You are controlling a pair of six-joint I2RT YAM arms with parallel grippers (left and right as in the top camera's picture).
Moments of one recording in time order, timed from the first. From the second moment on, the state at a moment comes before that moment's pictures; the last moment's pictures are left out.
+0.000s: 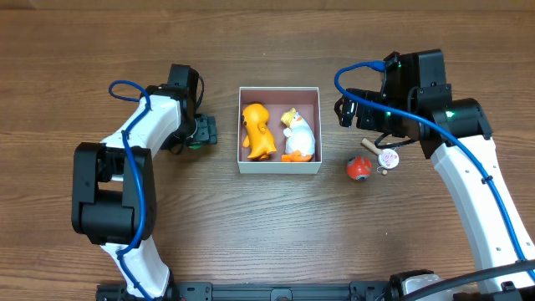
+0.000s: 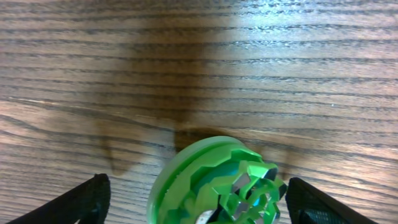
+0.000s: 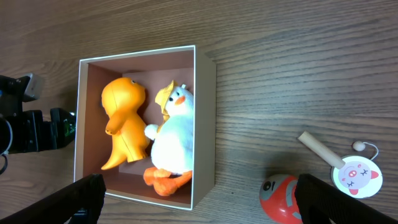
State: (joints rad) left arm -0.12 1.95 1.27 -0.77 -0.04 -0.27; right arm 0.18 1.44 1.36 -0.94 -0.24 0.31
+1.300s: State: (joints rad) left arm -0.12 1.95 1.27 -0.70 -0.02 -0.26; right arm 0.18 1.44 1.36 -0.94 -0.24 0.31
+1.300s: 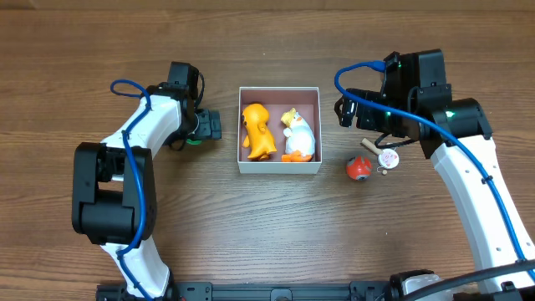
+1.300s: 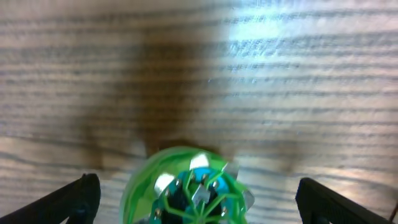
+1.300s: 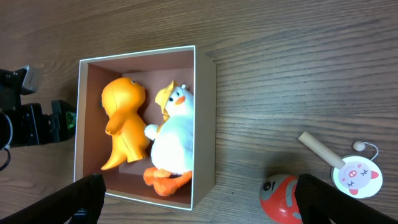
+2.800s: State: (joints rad) left arm -0.12 1.96 1.43 -0.93 -0.02 -0.26; right arm 0.19 1.44 1.36 -0.94 -0.24 0.31
